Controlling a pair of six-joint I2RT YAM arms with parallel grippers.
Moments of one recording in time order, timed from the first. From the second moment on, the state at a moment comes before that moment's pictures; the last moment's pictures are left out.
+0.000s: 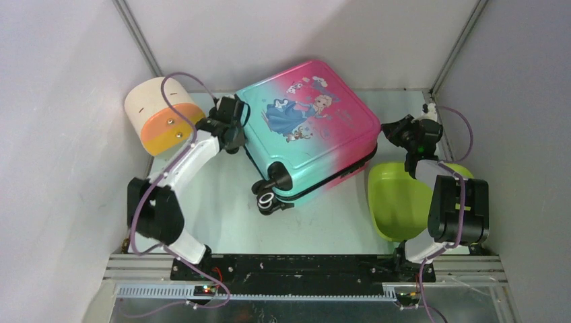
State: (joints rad) left arm -0.37 1.52 1.27 -0.67 -0.32 -0.48; right arm -0.14 1.57 0.77 0.52 -0.36 0.67
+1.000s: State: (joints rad) left arm -0.42 1.19 1.40 -0.68 0.34 0.74; right arm -0.10 1.42 0.69 0.34 -0.32 0.59
